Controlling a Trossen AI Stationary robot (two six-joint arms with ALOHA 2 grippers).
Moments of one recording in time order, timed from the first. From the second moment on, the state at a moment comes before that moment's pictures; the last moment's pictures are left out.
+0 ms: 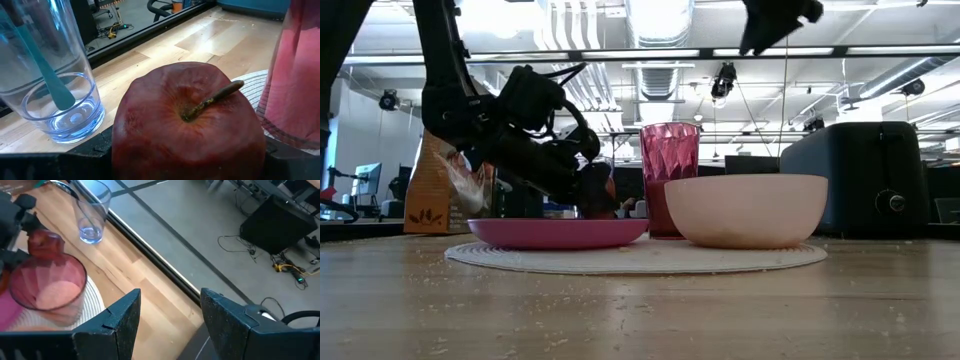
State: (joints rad) left arm 0.20 1.85 0.54 0.90 -0.54 -0.17; right arm -0.04 1.30 1.41 -1.03 0.76 0.40
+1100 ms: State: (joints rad) left arm 0.20 1.85 0.54 0.90 -0.62 -0.15; right arm -0.03 0.49 0.38 -0.41 0.65 0.36
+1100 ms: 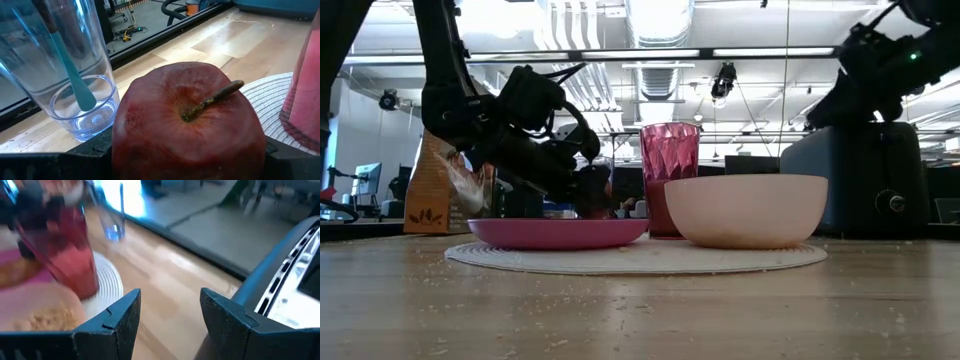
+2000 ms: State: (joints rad) left arm 0.20 1.85 0.54 0.88 -0.59 -0.19; right arm -0.04 0.37 0.30 -0.24 0.64 -0.39
